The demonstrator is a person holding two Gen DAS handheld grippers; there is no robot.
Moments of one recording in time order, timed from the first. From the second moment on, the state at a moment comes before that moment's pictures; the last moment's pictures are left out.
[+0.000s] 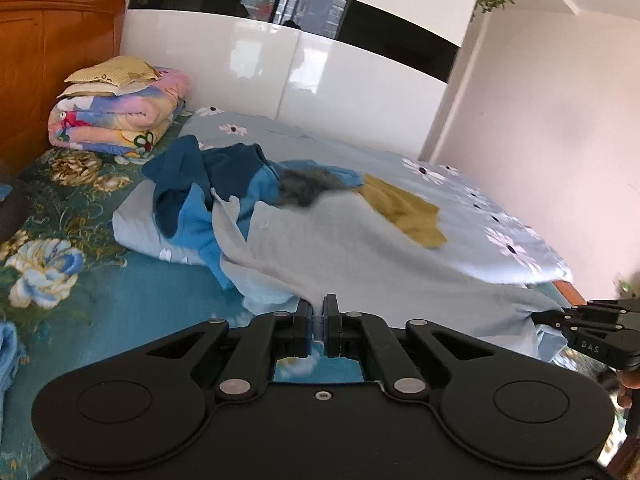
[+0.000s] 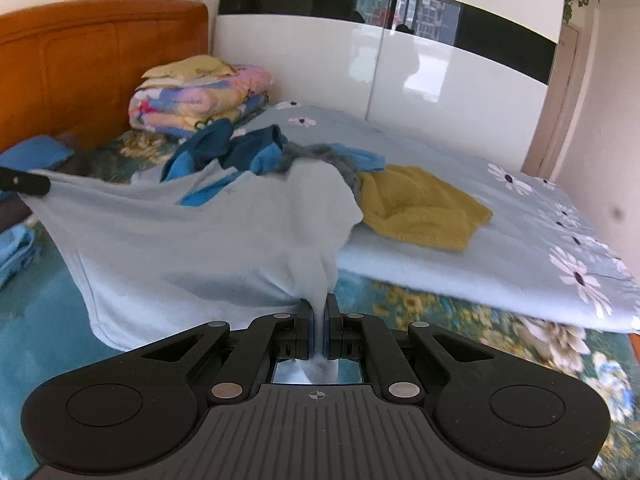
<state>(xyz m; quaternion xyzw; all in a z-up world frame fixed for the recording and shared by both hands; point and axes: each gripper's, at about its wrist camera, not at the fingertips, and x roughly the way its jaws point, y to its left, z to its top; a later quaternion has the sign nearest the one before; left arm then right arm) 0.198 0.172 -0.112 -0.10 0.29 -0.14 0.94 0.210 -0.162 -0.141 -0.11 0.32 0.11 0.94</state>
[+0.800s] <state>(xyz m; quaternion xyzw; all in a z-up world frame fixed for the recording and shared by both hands) 0.092 0.102 -0.174 -0.10 0.40 -0.15 0.90 0.106 -0.236 -0.184 -0.09 0.43 0.09 0.89</state>
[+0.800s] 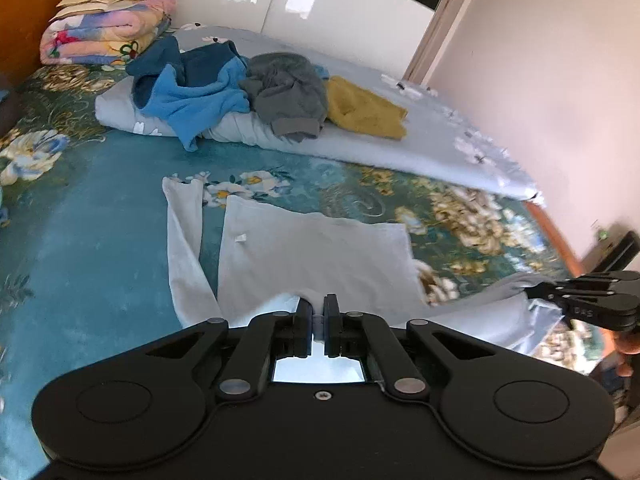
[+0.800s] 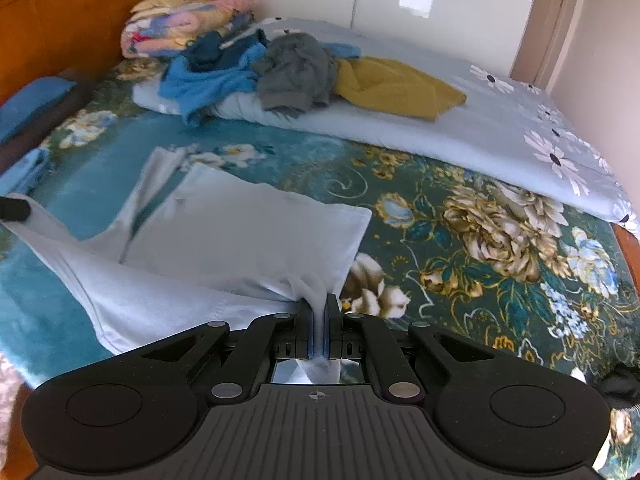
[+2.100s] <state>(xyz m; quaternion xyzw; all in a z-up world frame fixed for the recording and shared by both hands) 0.196 0.121 -0.302 0.03 0.48 -0.21 0.85 0.149 -0.192 -0.284 -0.28 0.42 0.27 0.82</state>
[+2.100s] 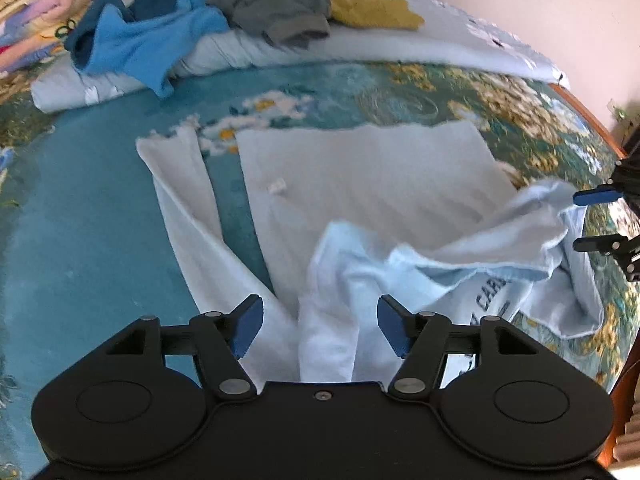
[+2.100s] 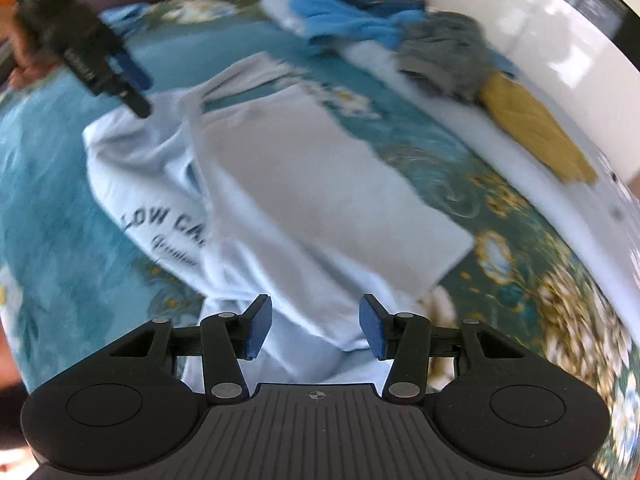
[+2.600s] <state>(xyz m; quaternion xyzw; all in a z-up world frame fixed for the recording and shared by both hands) 0.194 0.118 -0.325 0.03 0.50 -0.22 0.84 0.162 -0.171 -0.312 -0.29 0.44 0.24 0.81</state>
